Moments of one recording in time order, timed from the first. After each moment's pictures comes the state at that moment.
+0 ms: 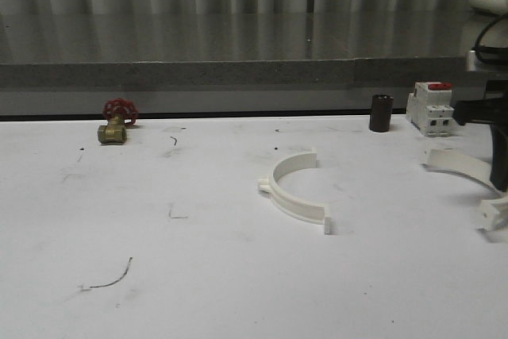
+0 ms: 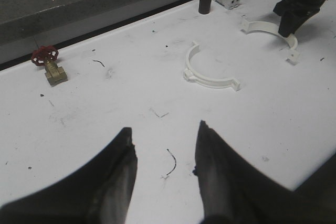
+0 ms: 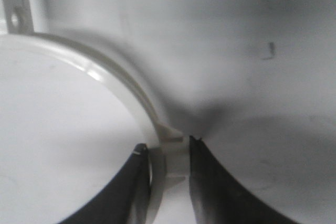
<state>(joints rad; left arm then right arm) -0.43 0.43 -0.62 -0.22 0.72 0.25 -0.04 1.89 -1.25 0.13 0.81 -0.01</state>
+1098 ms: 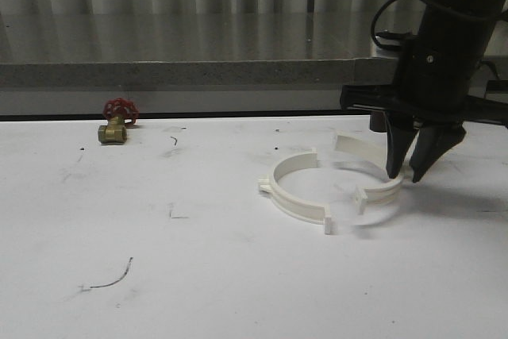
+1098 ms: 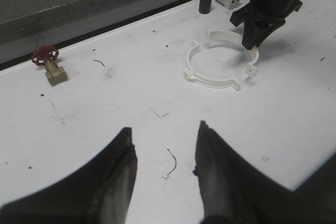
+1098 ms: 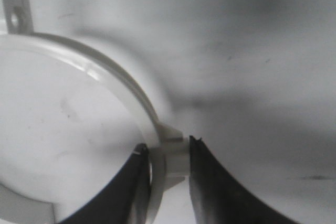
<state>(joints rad) -0.43 0.43 -0.62 -0.22 0.72 0.25 0.25 1.91 -1.32 0.08 0.82 0.37</state>
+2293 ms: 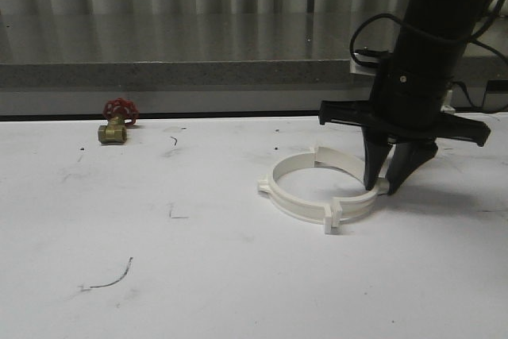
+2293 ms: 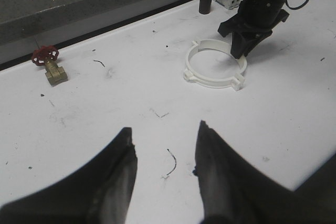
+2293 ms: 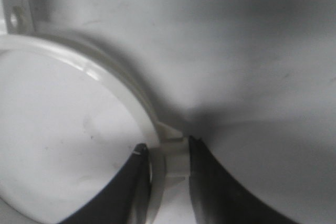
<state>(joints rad) -0.43 0.43 -0.62 -0.22 0.72 0.25 0.29 1.98 -1.35 0.10 0.77 0.38</state>
